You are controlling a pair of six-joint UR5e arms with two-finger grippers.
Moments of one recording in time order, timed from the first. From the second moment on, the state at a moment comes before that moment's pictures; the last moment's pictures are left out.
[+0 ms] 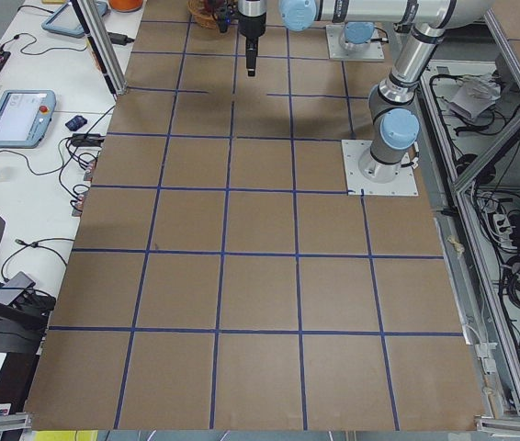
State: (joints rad) left arm -1.58 -1.52 -1.64 -1.55 1.57 0.02; right arm 1.28 -1.13 1.43 -1.91 -1.59 -0.24
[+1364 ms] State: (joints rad) left arm -1.58 -1.52 -1.64 -1.55 1.56 0.02; right arm 1.28 -1.08 1.31 -1.72 -1.63 -0.28
